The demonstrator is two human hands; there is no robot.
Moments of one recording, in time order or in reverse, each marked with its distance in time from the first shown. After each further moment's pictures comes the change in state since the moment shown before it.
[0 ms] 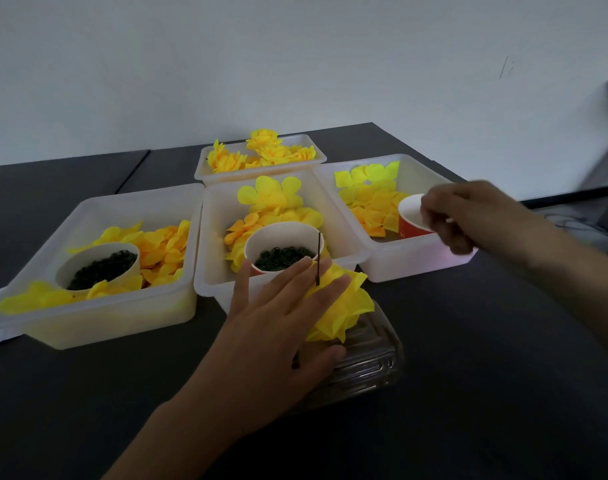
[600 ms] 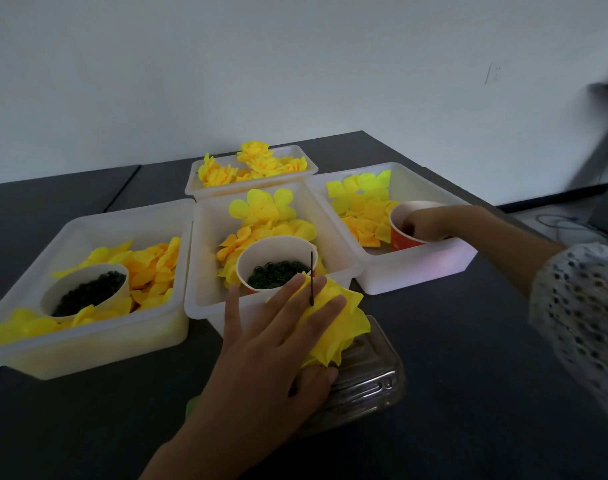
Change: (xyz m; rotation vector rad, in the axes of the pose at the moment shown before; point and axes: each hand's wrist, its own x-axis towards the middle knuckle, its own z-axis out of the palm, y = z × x) left_hand 0.002 -0.001 0.014 0.018 0.094 0.029; right_hand 0.134 0.076 0.000 -0.971 -0.376 0.165
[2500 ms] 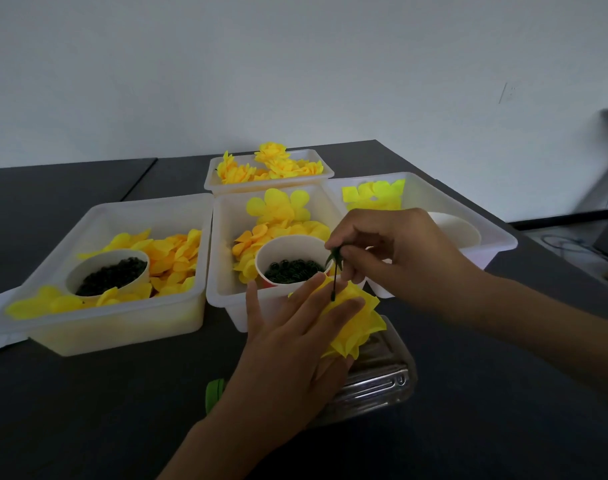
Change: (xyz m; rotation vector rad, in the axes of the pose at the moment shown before) left_hand -0.001 0.004 0.002 -0.104 0.027 -0.052; right_hand -0.156 -0.124 0.007 0.649 0.554 -0.830
